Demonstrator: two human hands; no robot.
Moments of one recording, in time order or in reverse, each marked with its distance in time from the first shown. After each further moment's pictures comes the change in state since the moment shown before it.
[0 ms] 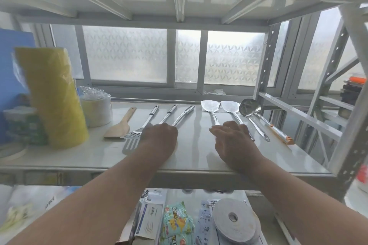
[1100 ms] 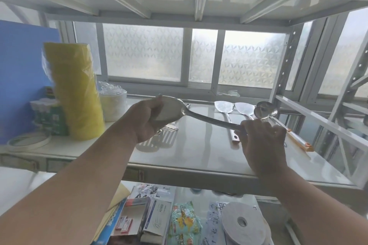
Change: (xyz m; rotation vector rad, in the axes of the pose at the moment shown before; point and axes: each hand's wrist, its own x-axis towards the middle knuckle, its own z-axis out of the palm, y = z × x) left_hand -0.004 -0.080 -0.029 -2.288 -0.046 -0.493; right_hand -0.007 0.004 -0.006 -0.214 0.370 0.162
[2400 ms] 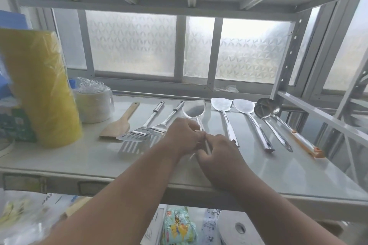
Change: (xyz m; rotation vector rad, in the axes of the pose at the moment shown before) left_hand 0.079 -0.121 0.053 0.802 -0.062 0.078; right_hand 0.011 -0.073 0.009 0.594 -0.651 0.262
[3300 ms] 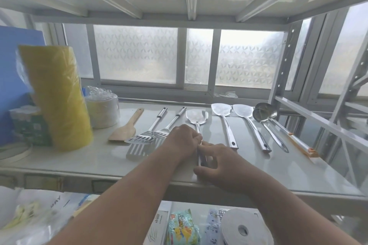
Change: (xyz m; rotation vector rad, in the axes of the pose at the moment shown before) left_hand -0.013 0.005 -0.016 0.594 -0.001 0.149; right_hand -0.016 0.002 -0.025 0.037 -0.277 -0.280
